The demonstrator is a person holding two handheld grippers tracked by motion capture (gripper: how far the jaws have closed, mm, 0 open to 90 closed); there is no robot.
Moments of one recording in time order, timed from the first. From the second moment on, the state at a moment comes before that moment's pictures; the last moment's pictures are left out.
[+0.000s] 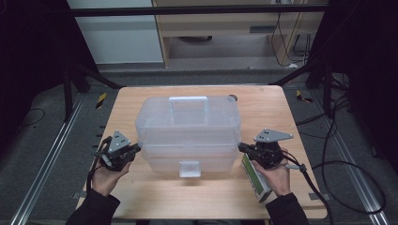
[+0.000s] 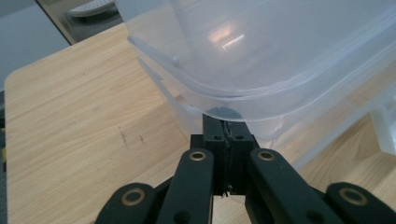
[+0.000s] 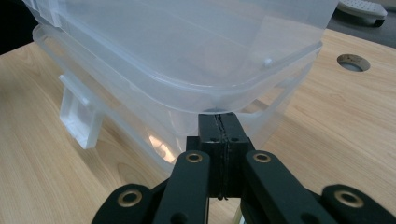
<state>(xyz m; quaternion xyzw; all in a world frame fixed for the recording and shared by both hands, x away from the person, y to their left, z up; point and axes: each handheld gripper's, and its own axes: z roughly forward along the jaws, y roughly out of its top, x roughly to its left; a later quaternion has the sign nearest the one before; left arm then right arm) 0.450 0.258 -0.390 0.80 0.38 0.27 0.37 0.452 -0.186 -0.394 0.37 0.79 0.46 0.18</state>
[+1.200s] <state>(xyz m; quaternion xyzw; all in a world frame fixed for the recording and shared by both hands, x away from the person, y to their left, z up) 0.458 0.255 -0.370 0.79 0.38 0.28 0.40 0.463 -0.187 -0.372 0.37 0.78 0.48 0.19</state>
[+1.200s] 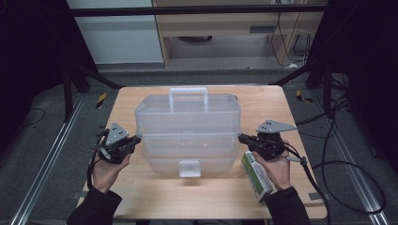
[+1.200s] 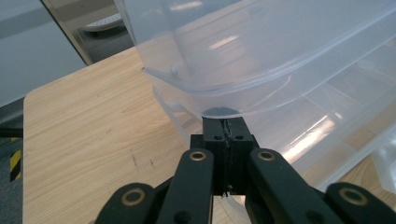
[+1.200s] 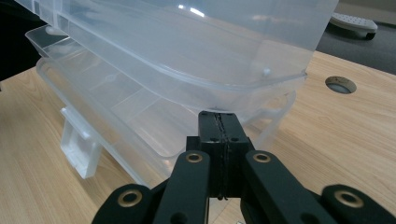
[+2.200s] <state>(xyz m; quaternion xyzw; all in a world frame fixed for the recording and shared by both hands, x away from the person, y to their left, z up) 0.461 0.253 -0.371 0.78 0.38 0.31 0.38 0.466 -0.184 -0.370 0.36 0.76 0.50 0.20</state>
